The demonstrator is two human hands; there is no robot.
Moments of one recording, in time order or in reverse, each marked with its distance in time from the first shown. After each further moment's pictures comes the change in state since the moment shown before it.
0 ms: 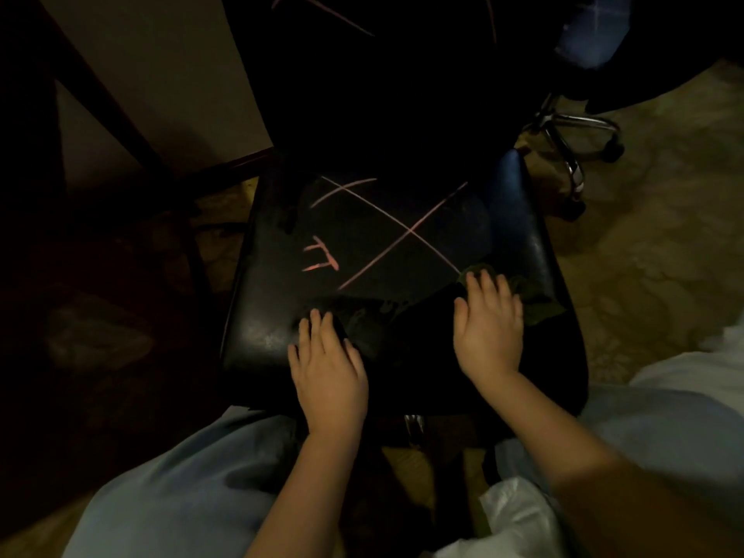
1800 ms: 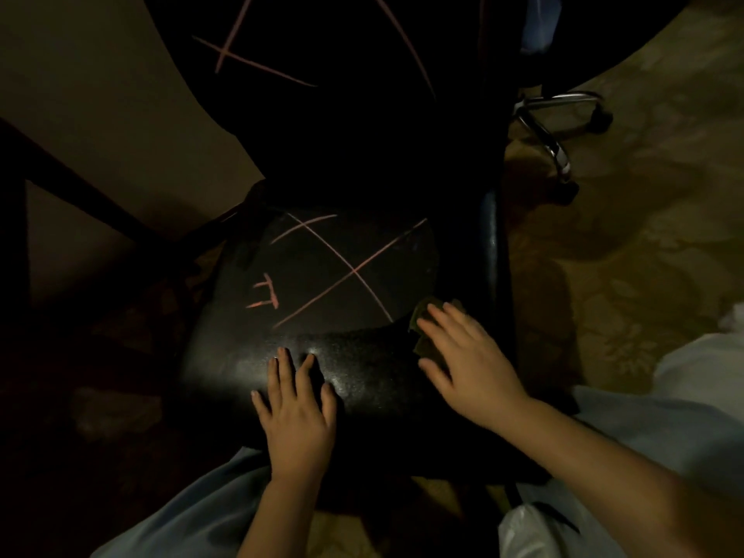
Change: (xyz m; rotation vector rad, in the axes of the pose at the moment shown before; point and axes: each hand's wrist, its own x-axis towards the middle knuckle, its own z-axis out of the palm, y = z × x) left_hand 0.010 0.004 0.018 0.210 -0.132 0.121; right_hand 0.006 0.069 -0.014 0.230 -0.168 -0.435
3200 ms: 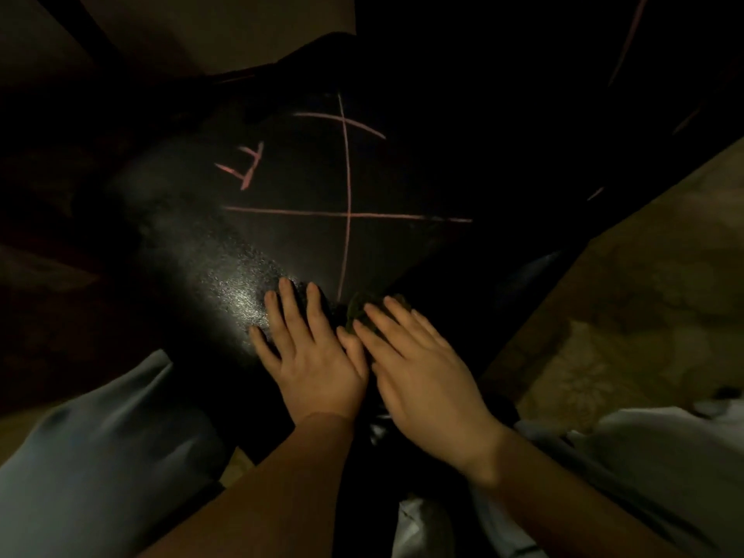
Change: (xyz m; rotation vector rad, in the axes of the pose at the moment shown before) left_hand 0.014 0.101 0.043 -0.036 0.299 -0.323; right_hand 0.021 -0.020 -0.008 -0.110 -0.245 -0.346
